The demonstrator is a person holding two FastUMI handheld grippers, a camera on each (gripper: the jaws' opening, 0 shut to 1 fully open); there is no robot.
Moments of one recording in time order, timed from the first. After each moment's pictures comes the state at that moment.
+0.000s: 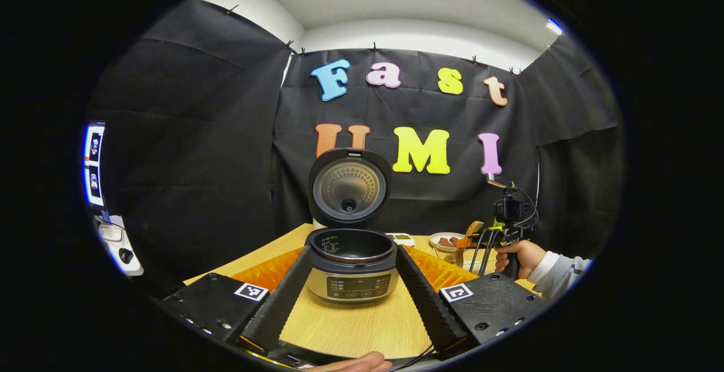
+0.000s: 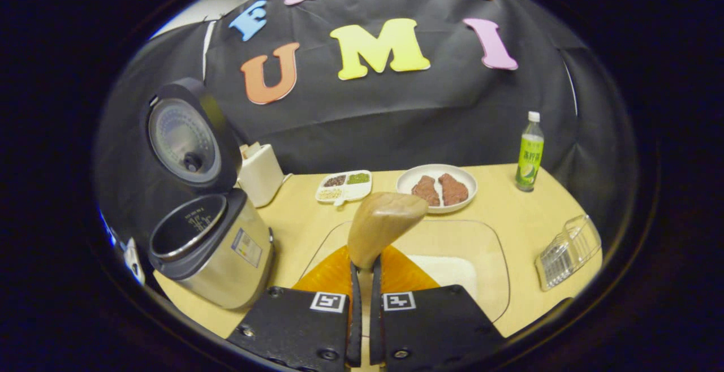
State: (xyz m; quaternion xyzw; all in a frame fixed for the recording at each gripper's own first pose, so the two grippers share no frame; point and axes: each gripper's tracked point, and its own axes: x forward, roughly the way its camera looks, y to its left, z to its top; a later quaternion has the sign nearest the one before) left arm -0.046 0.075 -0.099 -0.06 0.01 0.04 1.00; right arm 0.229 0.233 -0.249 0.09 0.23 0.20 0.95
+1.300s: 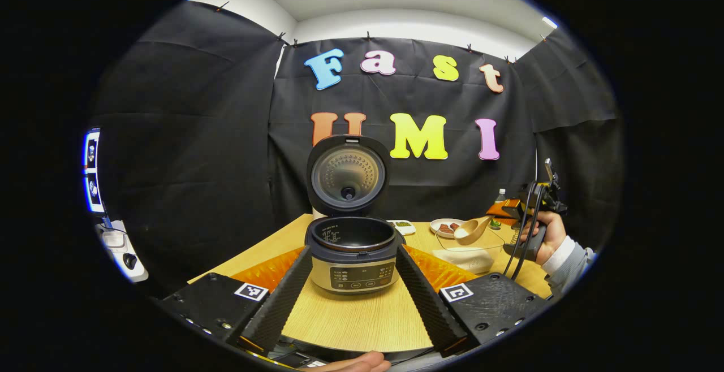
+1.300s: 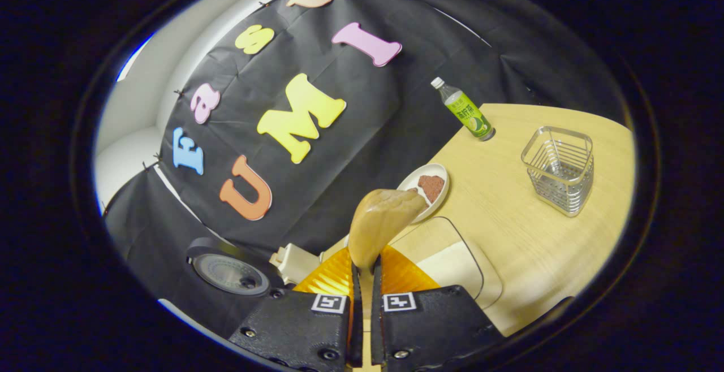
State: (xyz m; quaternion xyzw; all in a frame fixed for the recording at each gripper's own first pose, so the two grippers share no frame) left arm -0.047 0.076 -0.118 -0.04 0.05 0.03 1.00; right arm 0.208 0.168 -0.172 0.42 0.16 0.15 0.88
